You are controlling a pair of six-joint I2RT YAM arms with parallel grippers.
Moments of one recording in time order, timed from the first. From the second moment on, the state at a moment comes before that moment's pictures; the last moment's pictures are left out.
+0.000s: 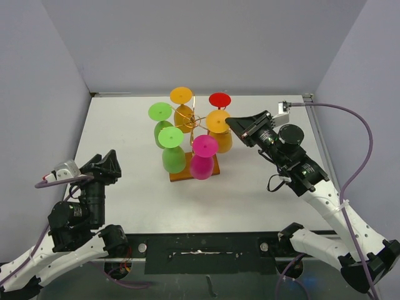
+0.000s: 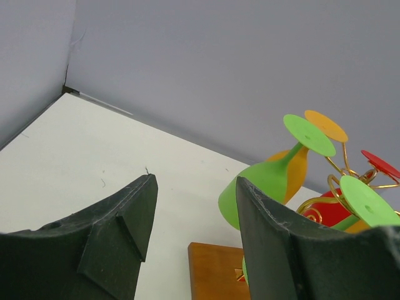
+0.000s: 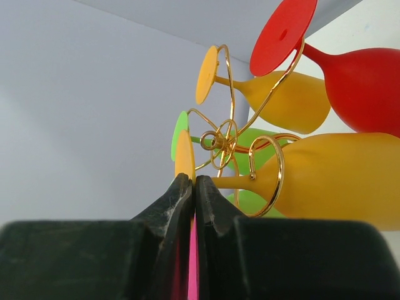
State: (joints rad) left arm -1.07 0.22 0.59 0.10 -1.16 -0.04; right arm 0.57 0.97 1.03 -0.09 -0.02 1.18
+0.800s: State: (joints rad) left arm -1.07 0.42 0.74 -0.10 -1.06 -0.21; right arm 0.57 0.98 1.07 -0.21 0.16 1.07
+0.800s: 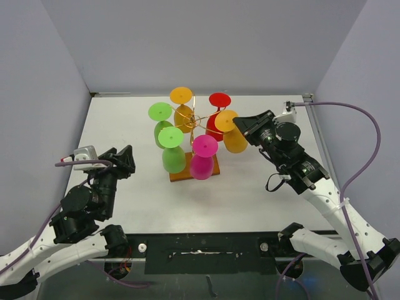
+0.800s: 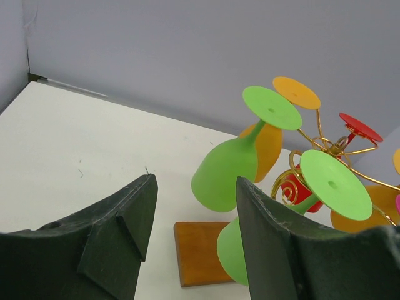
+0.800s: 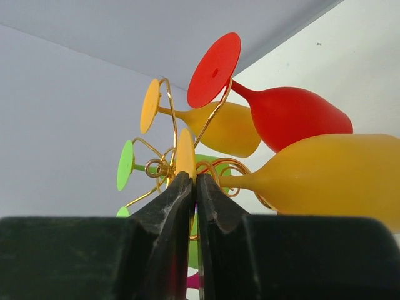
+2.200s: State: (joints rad) left arm -1.08 0.35 0.87 -0.21 -0.89 -0.13; right arm 0.51 0.58 1.05 -0.67 0.52 0.49
